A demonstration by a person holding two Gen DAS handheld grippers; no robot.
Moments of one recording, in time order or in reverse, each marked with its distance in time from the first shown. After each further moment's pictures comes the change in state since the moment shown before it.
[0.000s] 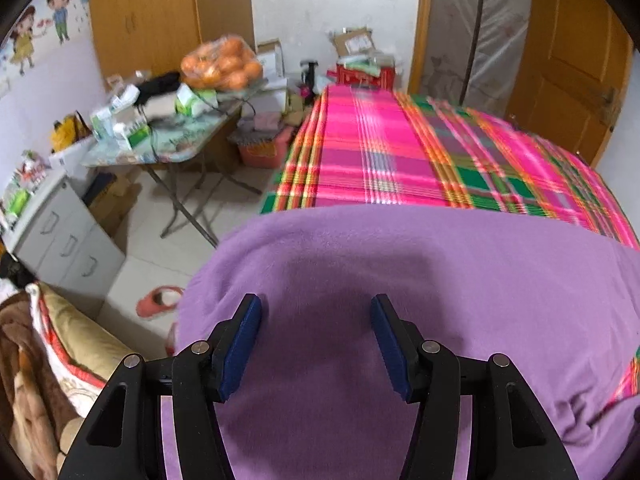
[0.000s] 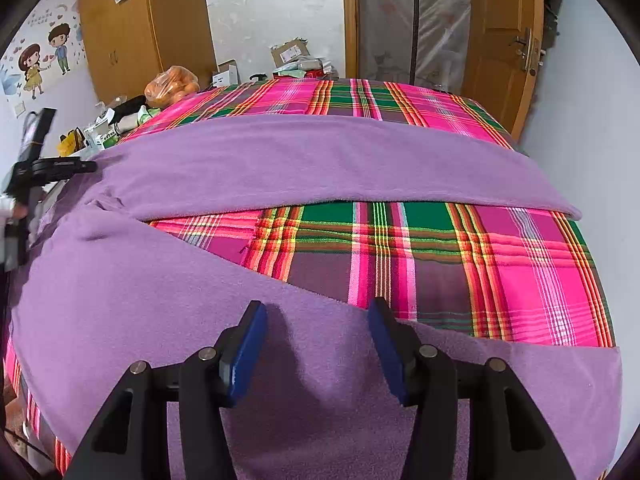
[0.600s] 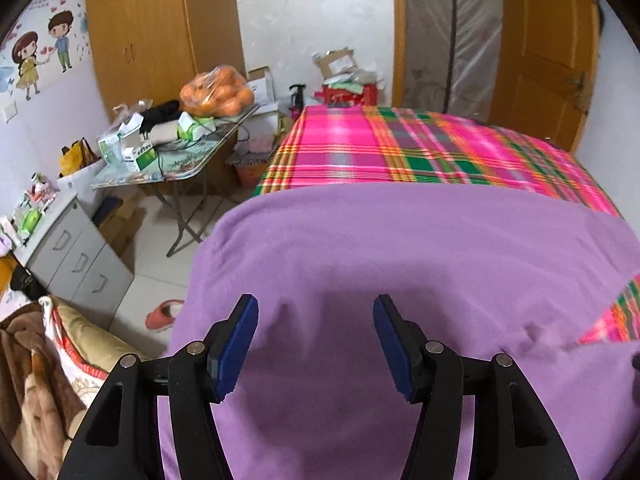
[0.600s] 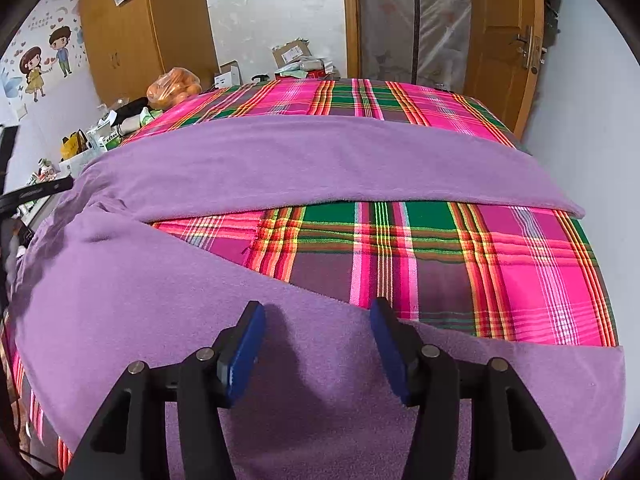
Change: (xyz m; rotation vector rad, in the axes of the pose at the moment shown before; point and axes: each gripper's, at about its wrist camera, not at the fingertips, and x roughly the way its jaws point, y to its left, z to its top) left arm -0.088 -0.024 -0.068 0.065 -0.125 -0.006; right arm 0.000 0.003 -0.002 0.009 0.000 0.013
